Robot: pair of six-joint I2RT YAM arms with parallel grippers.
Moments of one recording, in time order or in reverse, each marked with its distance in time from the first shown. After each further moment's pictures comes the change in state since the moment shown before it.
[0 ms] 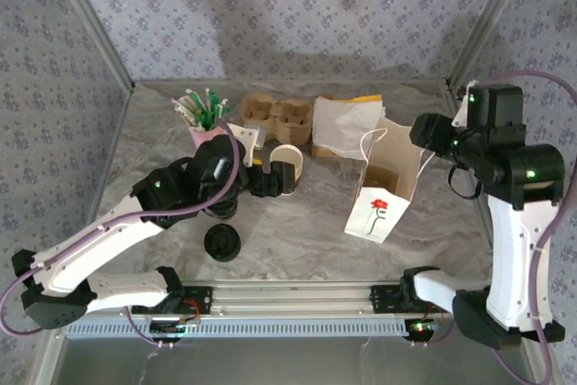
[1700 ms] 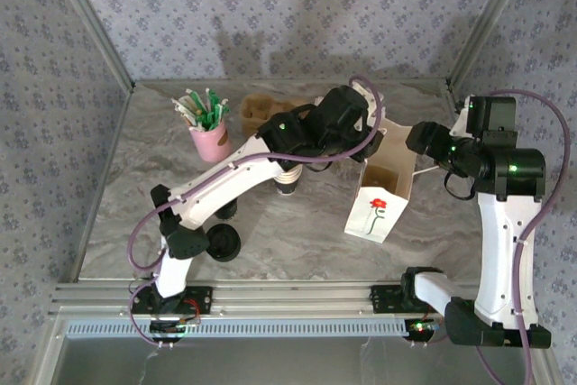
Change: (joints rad) left arm -0.090 0.855 0.959 -0.139 0.022 0.318; right arm -0.185 -0.062 -0.282 0.107 -0.178 0.008
